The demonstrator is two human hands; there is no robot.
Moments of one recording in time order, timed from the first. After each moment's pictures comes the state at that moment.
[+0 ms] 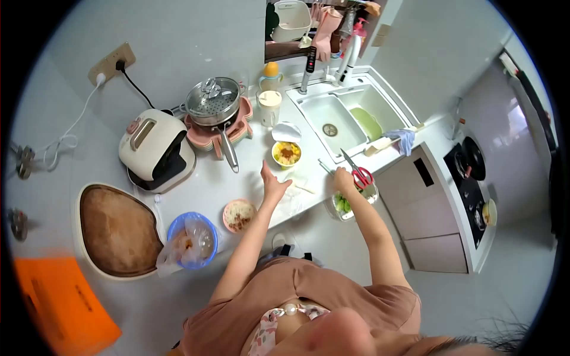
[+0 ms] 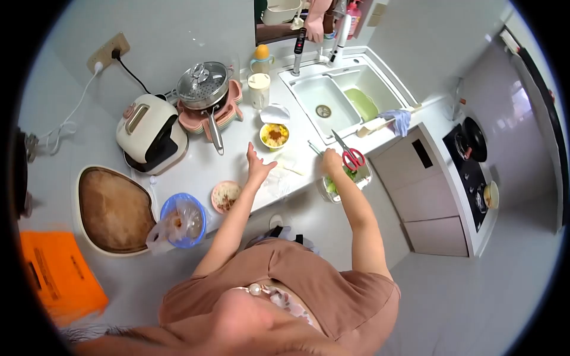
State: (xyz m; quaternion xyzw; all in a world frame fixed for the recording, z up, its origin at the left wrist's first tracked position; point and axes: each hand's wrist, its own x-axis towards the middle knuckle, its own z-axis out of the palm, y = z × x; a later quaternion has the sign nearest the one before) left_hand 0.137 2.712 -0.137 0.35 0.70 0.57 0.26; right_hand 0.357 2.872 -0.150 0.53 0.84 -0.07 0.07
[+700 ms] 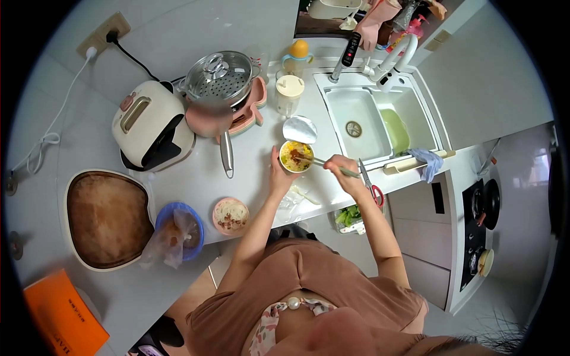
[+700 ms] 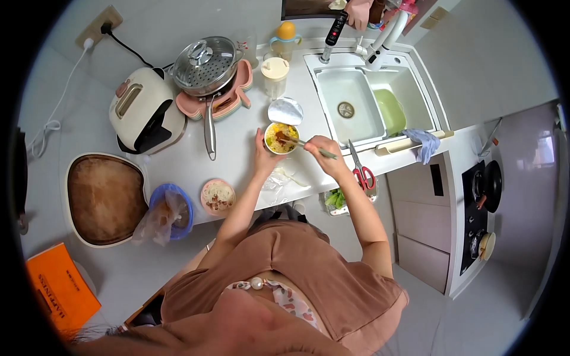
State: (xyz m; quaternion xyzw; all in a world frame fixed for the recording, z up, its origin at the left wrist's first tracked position) left_hand 0.134 2.773 -0.157 0.29 0.73 0.58 0.22; right_hand 0.284 2.899 -0.022 0.20 0.88 -0.40 -0.19
